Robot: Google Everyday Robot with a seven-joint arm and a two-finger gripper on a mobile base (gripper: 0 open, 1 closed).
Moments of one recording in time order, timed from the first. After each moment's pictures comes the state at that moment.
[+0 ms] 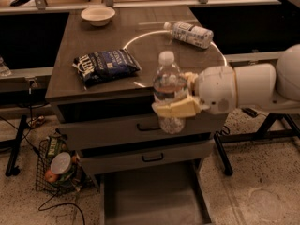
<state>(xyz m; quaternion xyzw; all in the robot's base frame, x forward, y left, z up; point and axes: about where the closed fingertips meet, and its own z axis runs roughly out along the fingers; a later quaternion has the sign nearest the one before) 0.466 -0.033 0.919 -0.53 0.60 0.36 0.48</state>
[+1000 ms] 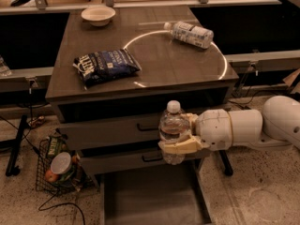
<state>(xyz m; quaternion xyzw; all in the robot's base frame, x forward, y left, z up) 0.438 -0.049 0.812 -0.53 0.58 0.41 0.47</state>
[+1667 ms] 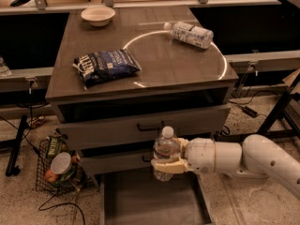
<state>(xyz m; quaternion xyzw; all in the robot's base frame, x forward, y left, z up) 0.438 -0.035 0.724 -0.47 0.59 0.42 0.50</state>
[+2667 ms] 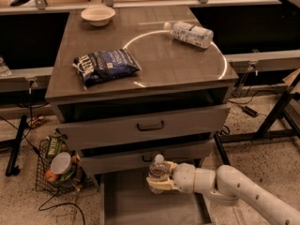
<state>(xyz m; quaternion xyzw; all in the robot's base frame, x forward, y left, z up) 0.474 -0.025 0.530 -0.44 0.61 0.40 0.52</state>
